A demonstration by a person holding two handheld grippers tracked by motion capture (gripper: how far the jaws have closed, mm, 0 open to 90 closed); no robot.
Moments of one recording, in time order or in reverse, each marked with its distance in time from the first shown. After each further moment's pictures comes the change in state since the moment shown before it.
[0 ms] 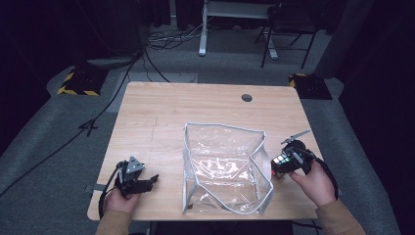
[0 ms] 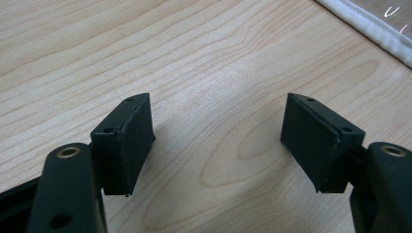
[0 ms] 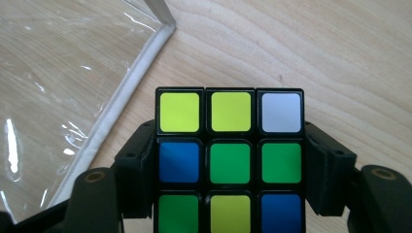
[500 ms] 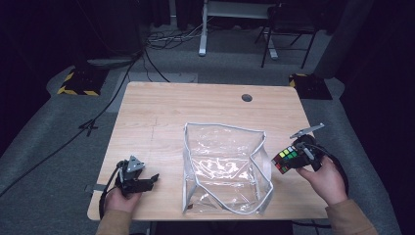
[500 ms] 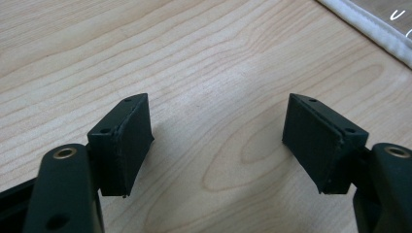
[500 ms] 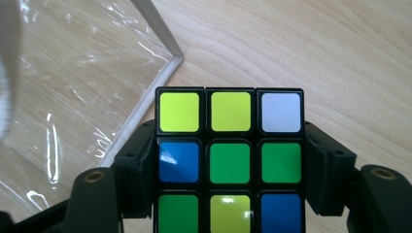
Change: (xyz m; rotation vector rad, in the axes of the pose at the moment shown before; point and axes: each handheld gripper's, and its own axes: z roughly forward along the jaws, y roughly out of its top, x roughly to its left) left arm 0.001 0.003 0.002 0.000 0.016 -0.010; right arm -0.003 0.004 -0.039 -0.089 0.018 -0.005
